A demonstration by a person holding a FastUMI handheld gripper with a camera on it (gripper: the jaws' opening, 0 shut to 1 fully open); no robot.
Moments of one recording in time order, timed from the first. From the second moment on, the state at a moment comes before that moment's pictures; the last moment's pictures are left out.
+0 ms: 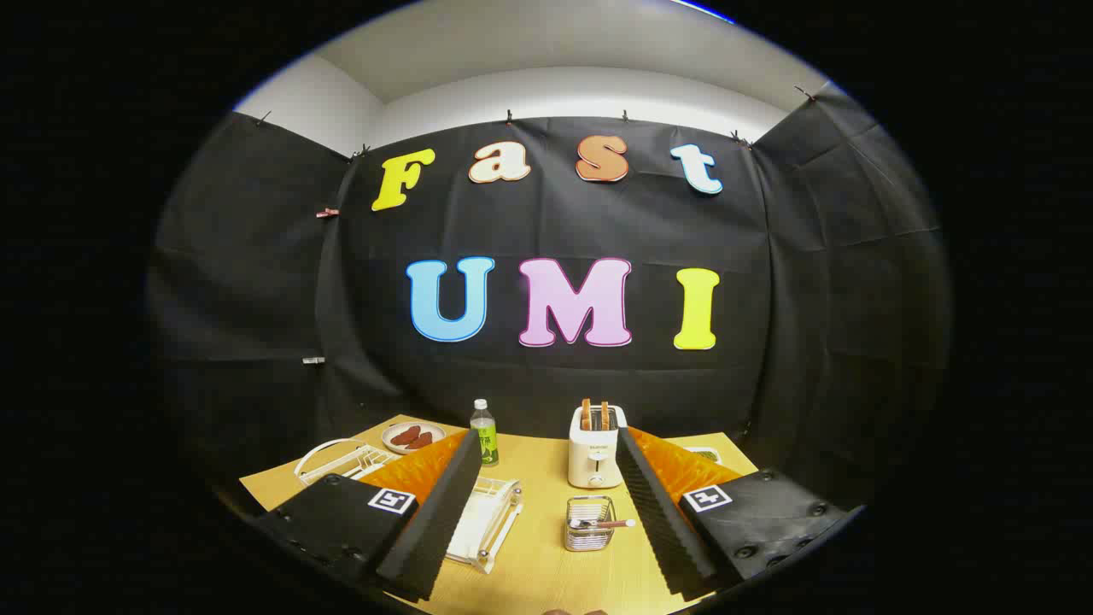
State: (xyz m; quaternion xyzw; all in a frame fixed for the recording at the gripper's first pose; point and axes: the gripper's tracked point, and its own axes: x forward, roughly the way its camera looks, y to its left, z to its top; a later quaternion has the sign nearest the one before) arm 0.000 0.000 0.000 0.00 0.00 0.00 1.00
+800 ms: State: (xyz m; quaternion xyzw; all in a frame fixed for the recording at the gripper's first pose) arm -0.011 -0.027 0.001 -0.01 0.01 -0.03 1.00
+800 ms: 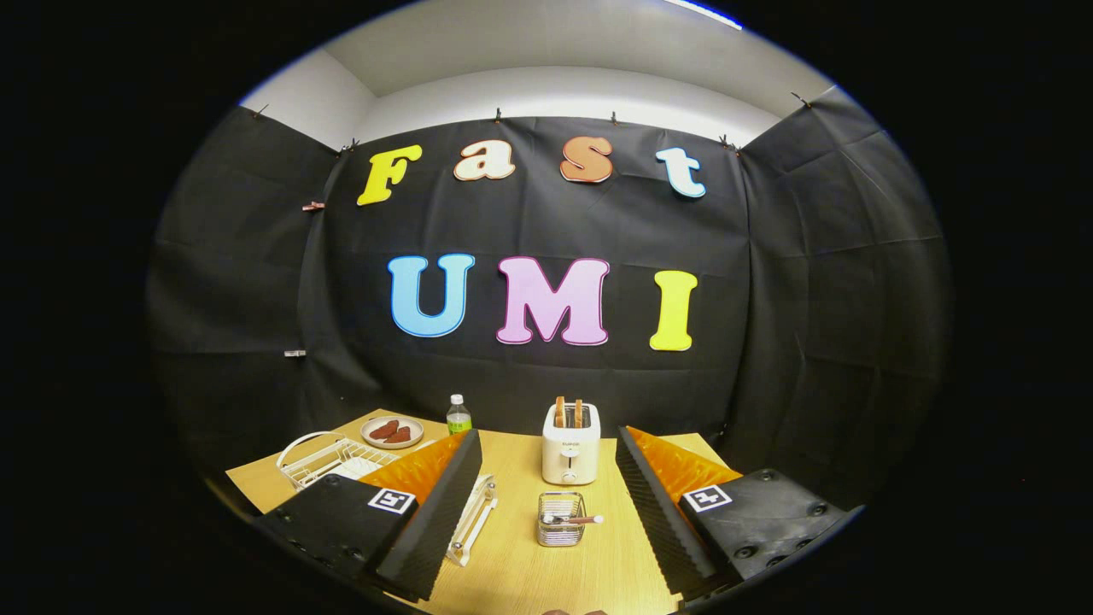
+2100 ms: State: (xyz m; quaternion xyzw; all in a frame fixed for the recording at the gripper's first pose) arm 0.163 0.125 -0.123 0.04 0.27 0.07 0.96
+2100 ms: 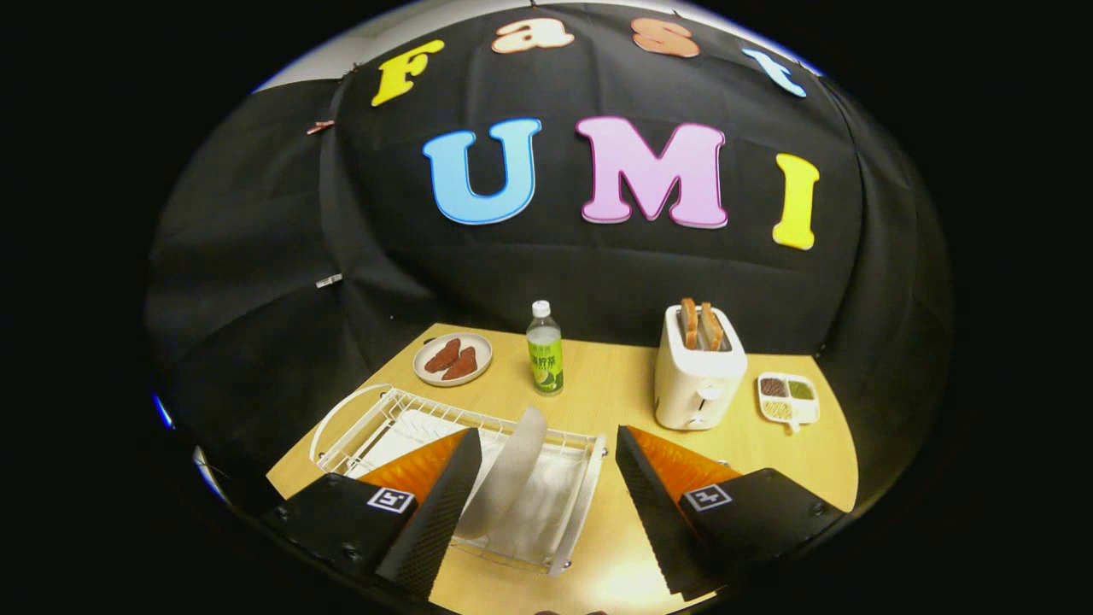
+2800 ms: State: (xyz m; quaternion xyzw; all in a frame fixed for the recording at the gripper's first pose) arm 0.203 0.159 -0.225 0.07 0.42 0.03 0.90
